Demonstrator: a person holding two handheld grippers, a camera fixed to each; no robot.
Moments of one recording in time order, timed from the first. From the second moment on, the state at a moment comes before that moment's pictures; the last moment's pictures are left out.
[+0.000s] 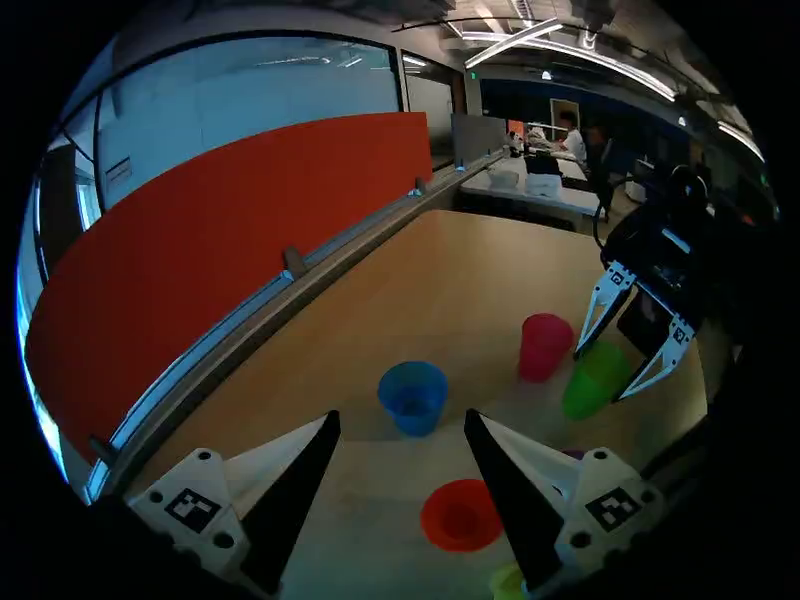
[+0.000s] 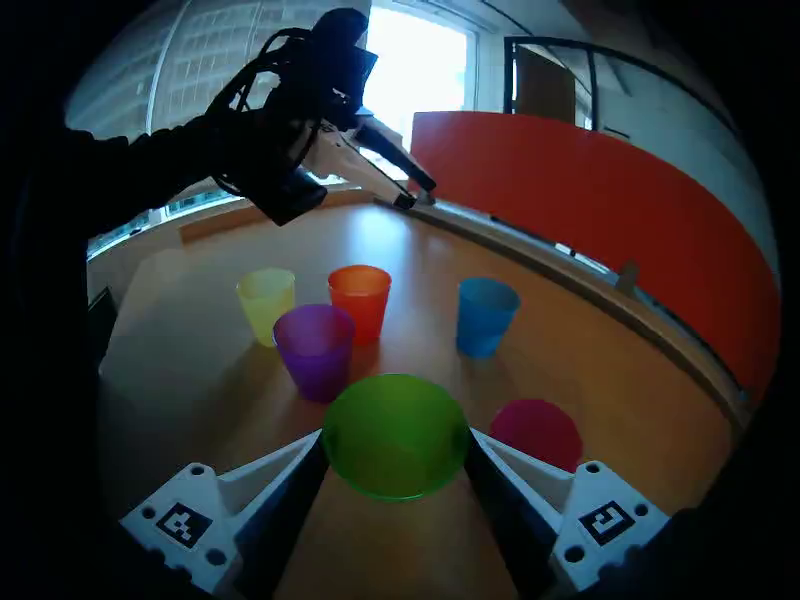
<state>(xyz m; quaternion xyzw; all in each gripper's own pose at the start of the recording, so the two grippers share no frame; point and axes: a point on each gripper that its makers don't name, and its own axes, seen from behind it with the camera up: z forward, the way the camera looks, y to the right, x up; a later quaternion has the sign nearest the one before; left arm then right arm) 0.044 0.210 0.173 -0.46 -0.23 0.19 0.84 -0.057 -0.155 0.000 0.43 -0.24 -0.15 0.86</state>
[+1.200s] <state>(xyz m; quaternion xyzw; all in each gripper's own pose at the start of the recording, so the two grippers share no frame) -0.015 0.256 0.189 -0.49 -0.28 0.26 0.79 -0.030 -0.158 -0.011 0.44 -0.21 -0.14 0.86</state>
